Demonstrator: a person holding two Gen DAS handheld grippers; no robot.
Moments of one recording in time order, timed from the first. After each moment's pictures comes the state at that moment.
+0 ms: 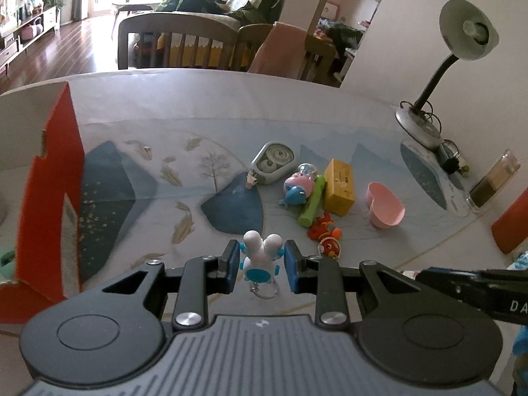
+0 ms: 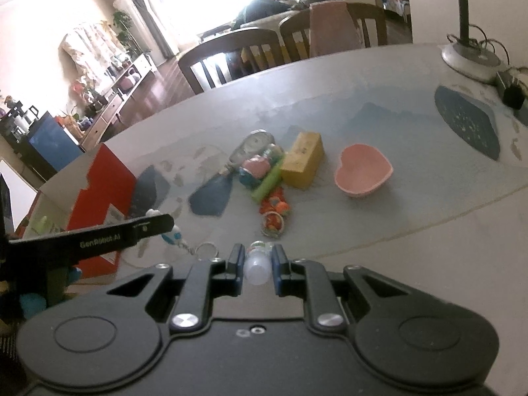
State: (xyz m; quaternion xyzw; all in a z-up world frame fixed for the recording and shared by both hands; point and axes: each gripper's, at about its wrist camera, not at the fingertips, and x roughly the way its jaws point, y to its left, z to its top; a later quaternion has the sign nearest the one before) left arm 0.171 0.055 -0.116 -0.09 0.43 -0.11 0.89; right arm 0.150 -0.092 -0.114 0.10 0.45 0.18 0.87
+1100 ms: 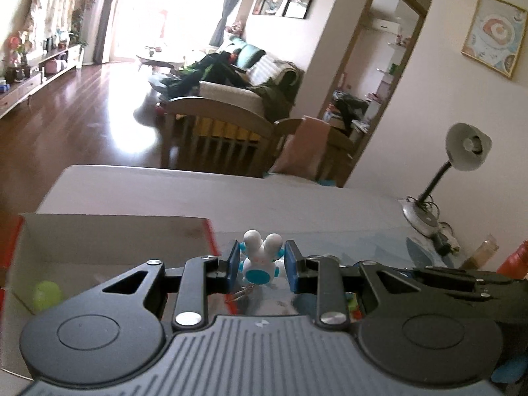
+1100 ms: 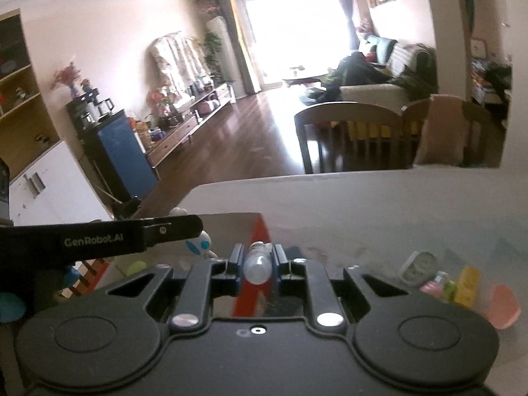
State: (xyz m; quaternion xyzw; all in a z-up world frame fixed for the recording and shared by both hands) left arm 0.151 0.229 0.009 -0.13 0.32 -0.08 0.93; right arm 0.161 0.119 -0.022 0.04 0.33 0.30 0.89
